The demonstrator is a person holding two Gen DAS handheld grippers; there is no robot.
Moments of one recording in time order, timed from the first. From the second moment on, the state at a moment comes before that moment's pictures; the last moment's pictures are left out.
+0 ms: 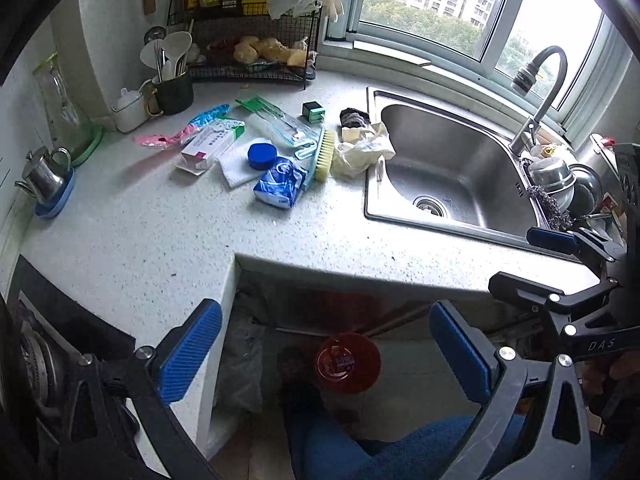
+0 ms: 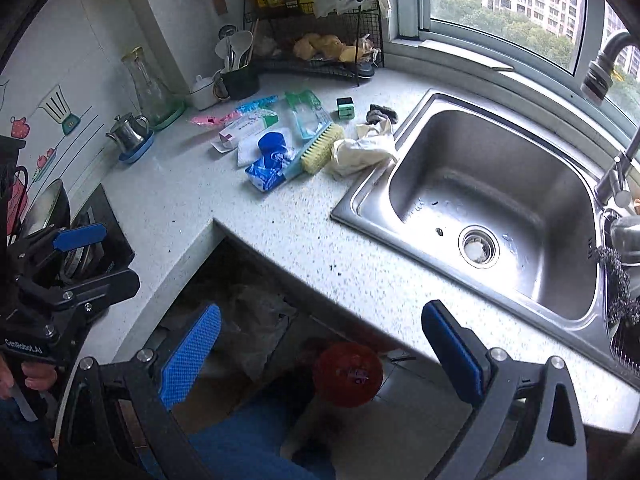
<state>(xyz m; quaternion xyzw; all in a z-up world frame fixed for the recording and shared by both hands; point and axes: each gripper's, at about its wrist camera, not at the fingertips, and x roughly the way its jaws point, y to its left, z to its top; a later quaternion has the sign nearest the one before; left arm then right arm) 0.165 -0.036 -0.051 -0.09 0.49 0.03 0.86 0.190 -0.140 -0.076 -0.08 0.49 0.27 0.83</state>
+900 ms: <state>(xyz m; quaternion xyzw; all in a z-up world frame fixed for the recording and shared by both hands) 0.386 0.087 -0.133 -0.11 0.57 -0.06 0.81 0.401 -0.043 -0.144 -0.21 0.53 0.24 0.79</state>
